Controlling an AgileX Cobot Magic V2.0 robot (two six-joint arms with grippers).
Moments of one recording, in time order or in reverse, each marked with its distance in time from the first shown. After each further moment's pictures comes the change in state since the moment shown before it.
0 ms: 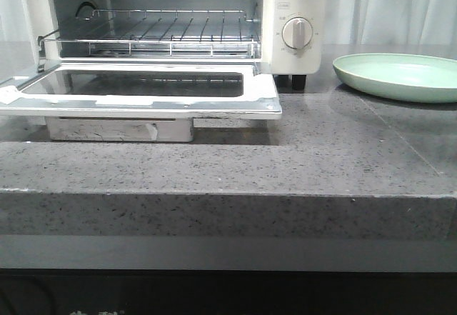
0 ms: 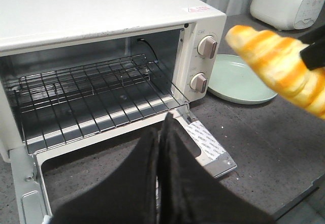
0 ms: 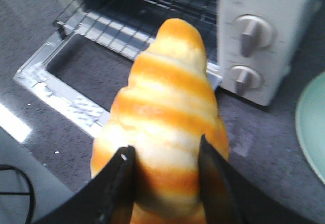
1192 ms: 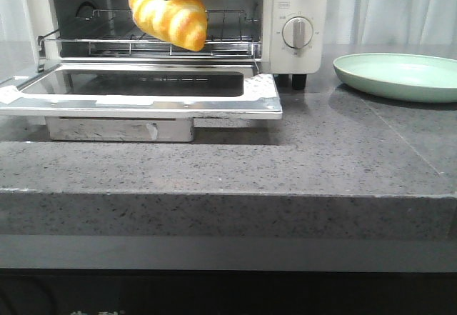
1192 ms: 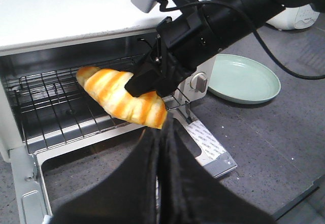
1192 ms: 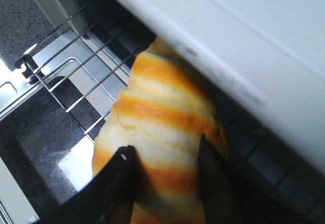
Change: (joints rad) left arm 0.000 0.000 0.000 0.002 0.000 0.000; right arm 0.181 0.759 -0.680 -0.147 0.003 0.002
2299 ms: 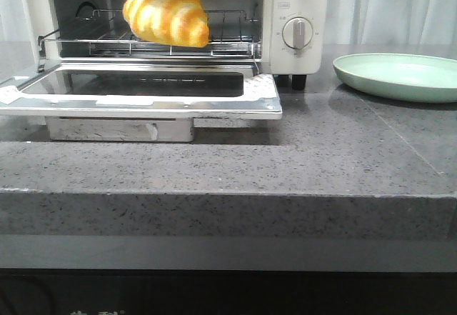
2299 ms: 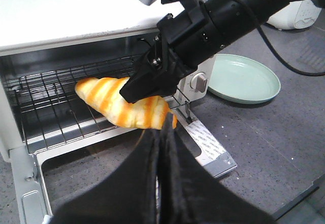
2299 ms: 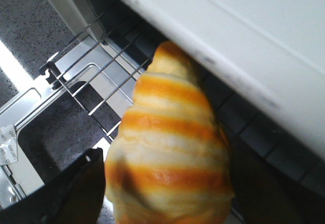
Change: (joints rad) left arm 0.000 0.000 0.000 0.000 0.000 0.000; right arm 0.000 -0.002 -0.010 0.064 0.021 0.005
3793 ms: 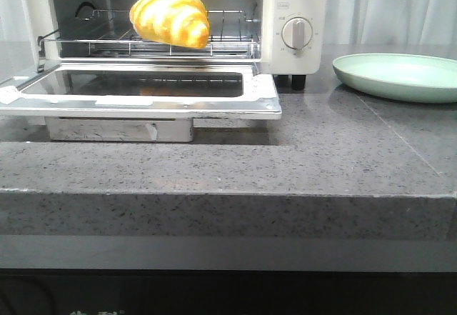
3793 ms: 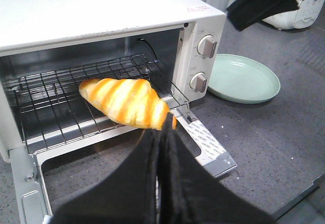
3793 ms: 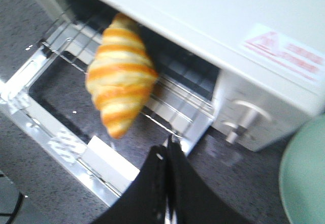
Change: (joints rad) left arm 0.000 0.000 0.000 0.009 0.000 0.000; right arm -0.195 -0.362 0.071 -0.049 0.315 0.109
